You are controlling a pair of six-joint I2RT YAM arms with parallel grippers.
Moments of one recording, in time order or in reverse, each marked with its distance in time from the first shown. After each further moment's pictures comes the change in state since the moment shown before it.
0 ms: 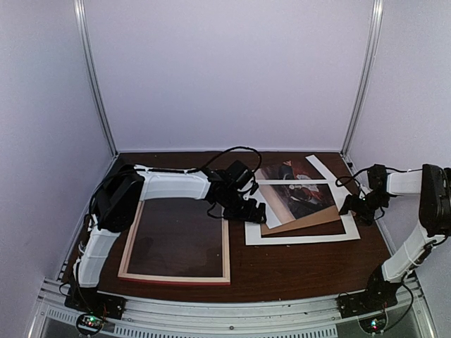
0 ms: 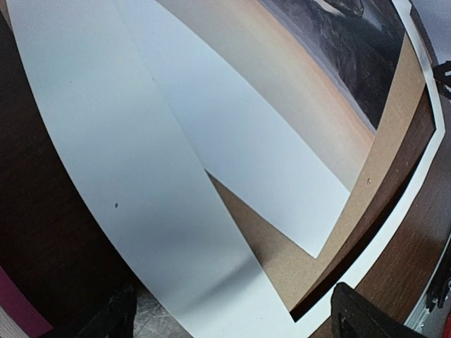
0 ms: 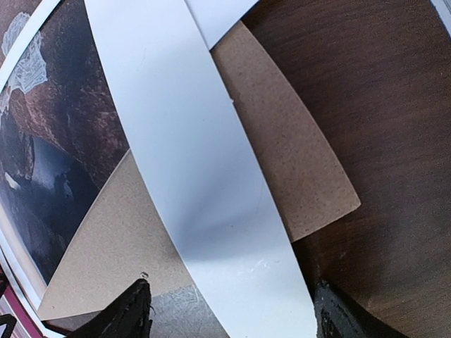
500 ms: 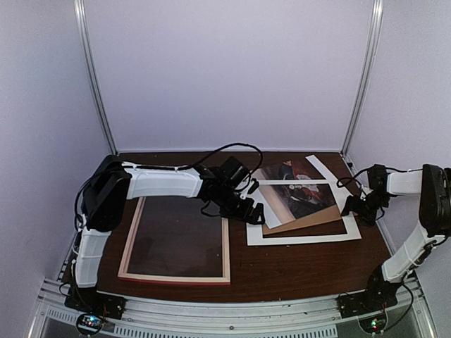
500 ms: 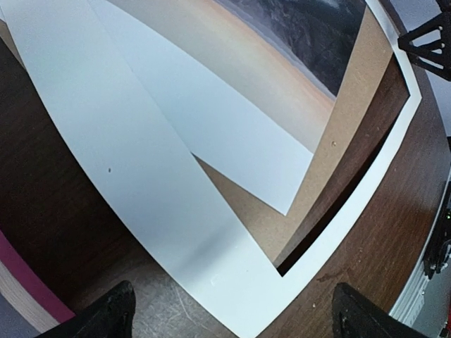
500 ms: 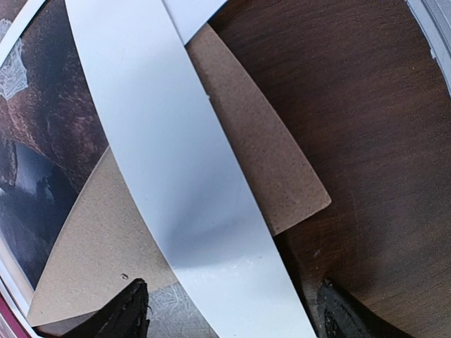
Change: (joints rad) left arm 0.000 -0.109 -0.097 0.009 0.047 0.092; right arm 0.001 -0.002 0.001 -0.019 0.054 0.000
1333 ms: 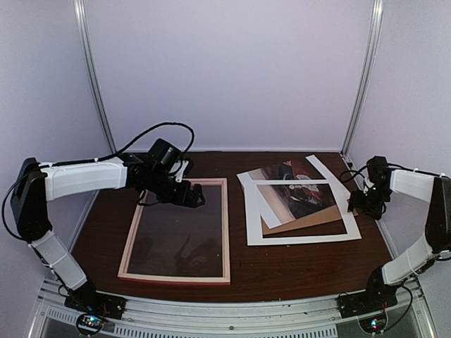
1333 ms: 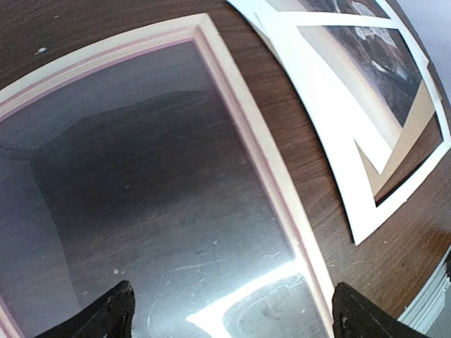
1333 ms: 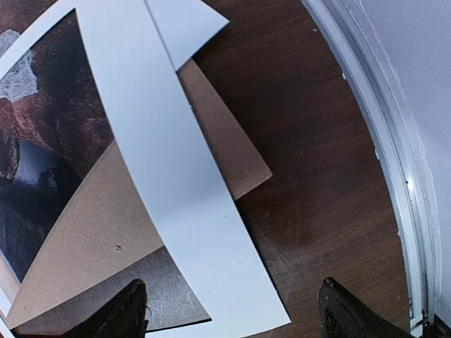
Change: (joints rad) left arm 0.250 -0.588 -0.531 -0.028 -0.156 0.054; right arm 0.083 -0.148 0.034 -0.122 0.209 0.006
